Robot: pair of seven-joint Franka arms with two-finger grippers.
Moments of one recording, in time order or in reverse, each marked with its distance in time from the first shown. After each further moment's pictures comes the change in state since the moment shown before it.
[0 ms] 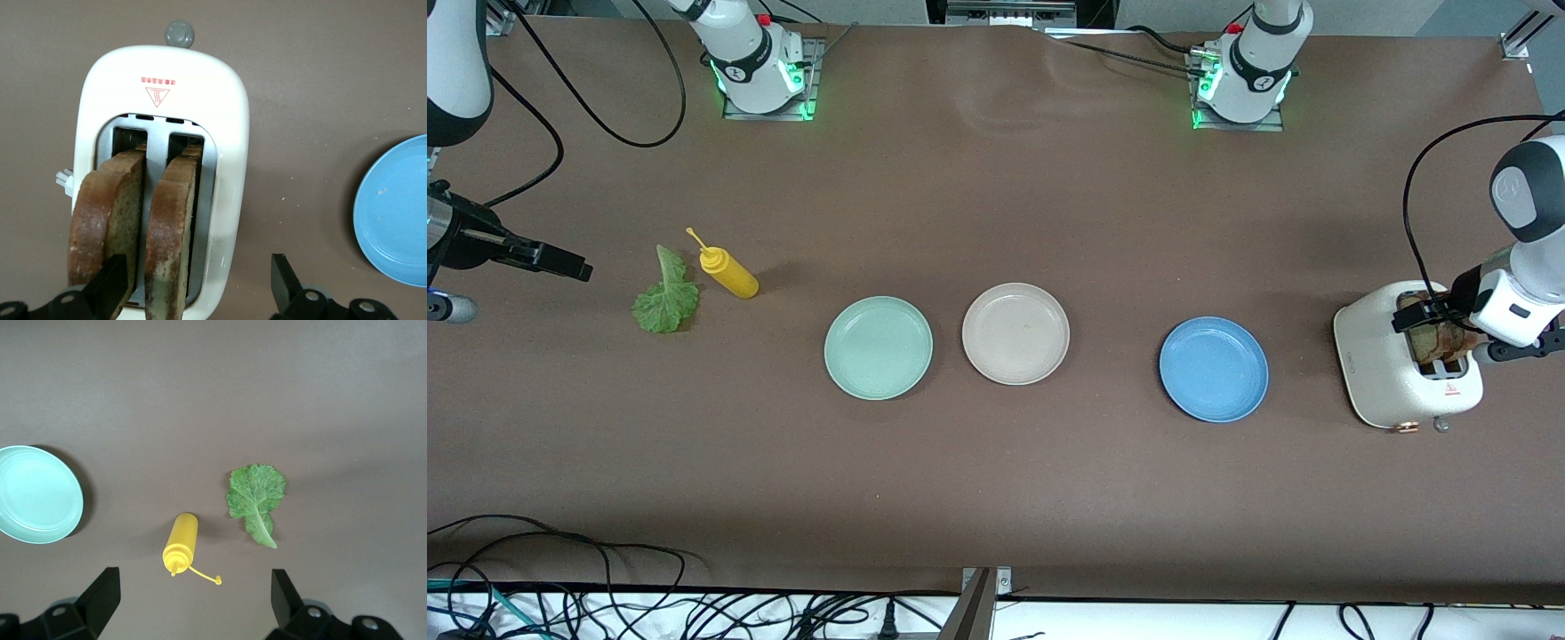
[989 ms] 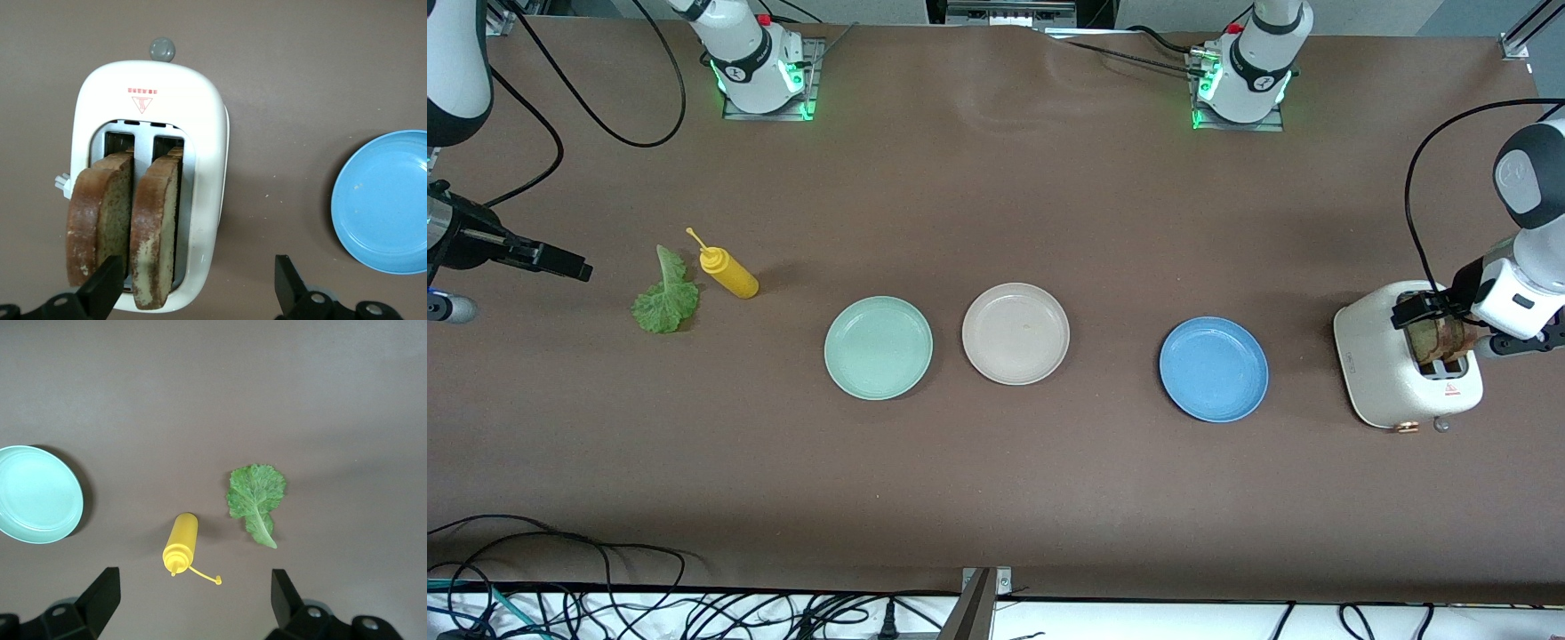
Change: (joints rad) left arm -0.001 -0.043 -0.025 0.003 0.000 -0.027 0.000; right arm 0.000 0.000 0.000 0.000 0.000 0.000 0.000
